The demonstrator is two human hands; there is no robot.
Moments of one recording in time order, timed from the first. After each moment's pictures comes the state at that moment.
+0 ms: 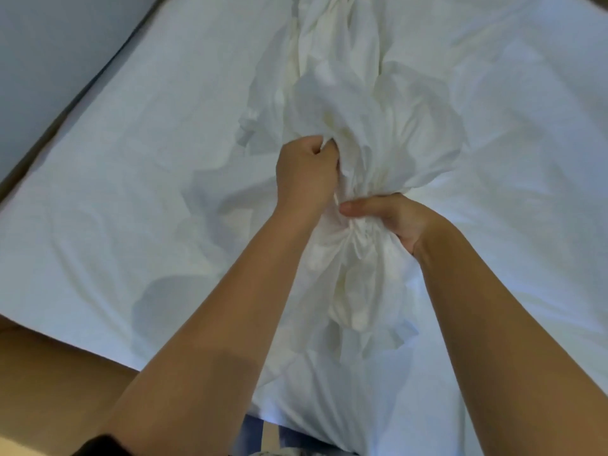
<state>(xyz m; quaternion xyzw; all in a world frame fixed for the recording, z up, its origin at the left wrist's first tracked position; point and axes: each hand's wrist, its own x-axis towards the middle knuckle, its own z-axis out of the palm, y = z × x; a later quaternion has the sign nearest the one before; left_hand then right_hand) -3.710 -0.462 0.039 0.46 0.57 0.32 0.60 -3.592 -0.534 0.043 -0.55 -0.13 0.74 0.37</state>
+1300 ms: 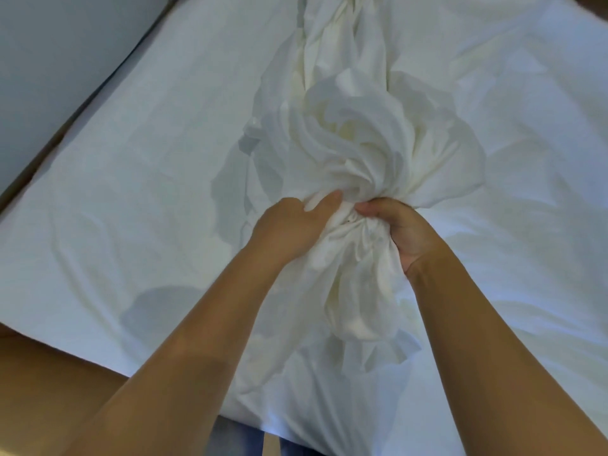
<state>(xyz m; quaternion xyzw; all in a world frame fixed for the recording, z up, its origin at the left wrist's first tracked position) -3.751 -0.476 0.027 0.62 0.57 0.02 0.53 -3.605 -0.535 0.035 -0.52 -0.07 0.70 0.49</state>
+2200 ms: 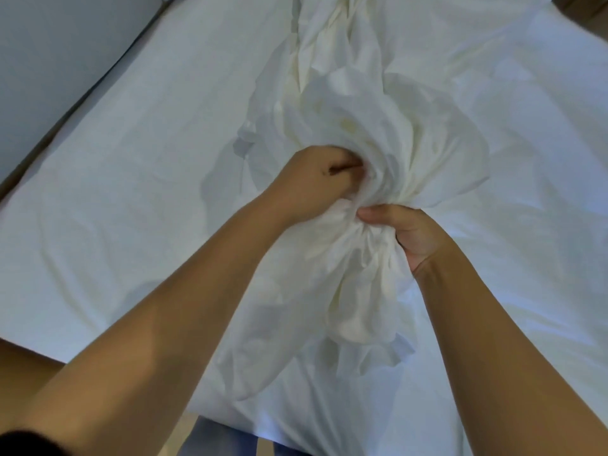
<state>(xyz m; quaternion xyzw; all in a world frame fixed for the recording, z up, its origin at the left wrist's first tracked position) -3.727 -0.439 0.046 0.70 0.37 0.20 0.57 -3.594 -0.535 0.044 -0.52 -0.11 0.71 0.47</state>
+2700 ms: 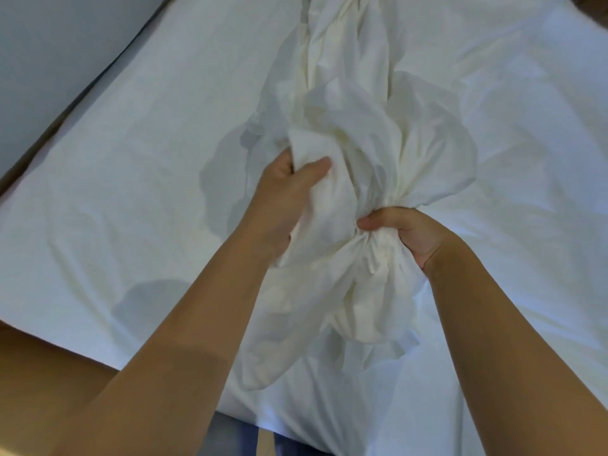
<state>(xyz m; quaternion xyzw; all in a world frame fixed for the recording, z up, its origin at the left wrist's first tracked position) -3.754 -0.458 0.040 0.33 0.46 0.32 0.76 -3.590 -0.535 0.038 -0.58 -0.10 0.72 0.37</state>
